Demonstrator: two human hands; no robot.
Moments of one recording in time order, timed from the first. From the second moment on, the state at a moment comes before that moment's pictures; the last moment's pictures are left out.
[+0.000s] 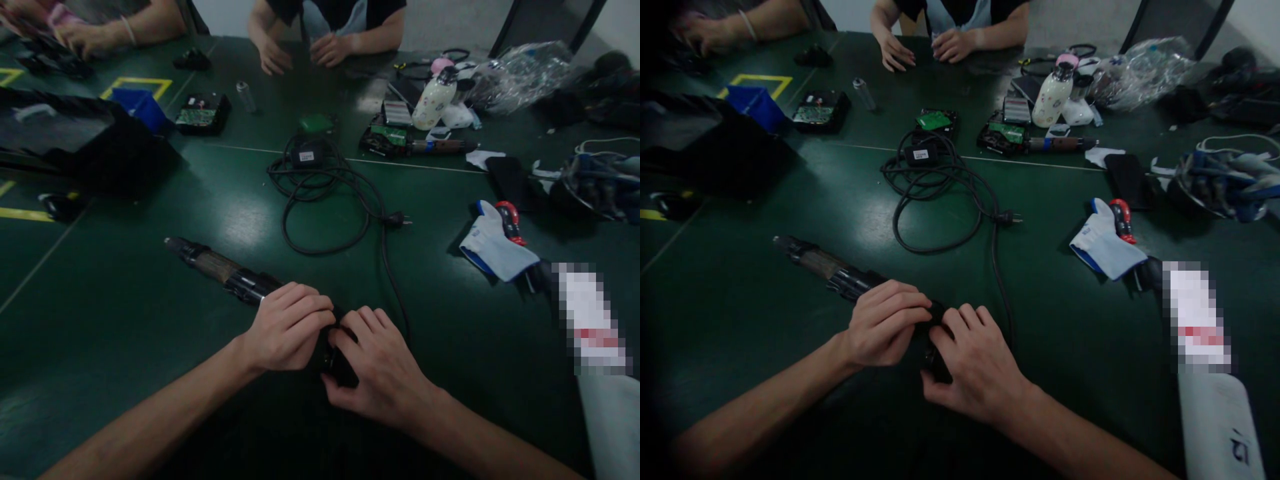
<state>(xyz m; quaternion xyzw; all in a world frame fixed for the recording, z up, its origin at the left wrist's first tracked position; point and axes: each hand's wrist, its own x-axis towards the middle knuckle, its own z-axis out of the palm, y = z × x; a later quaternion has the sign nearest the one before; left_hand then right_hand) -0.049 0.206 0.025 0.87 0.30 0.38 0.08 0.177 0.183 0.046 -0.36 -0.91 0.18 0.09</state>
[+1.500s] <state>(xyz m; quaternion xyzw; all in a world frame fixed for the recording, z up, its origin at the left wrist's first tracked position) -0.067 0.214 0.028 0.82 0.34 0.47 0.05 0.192 0.201 0.036 -0.43 -0.86 0.17 0.21</state>
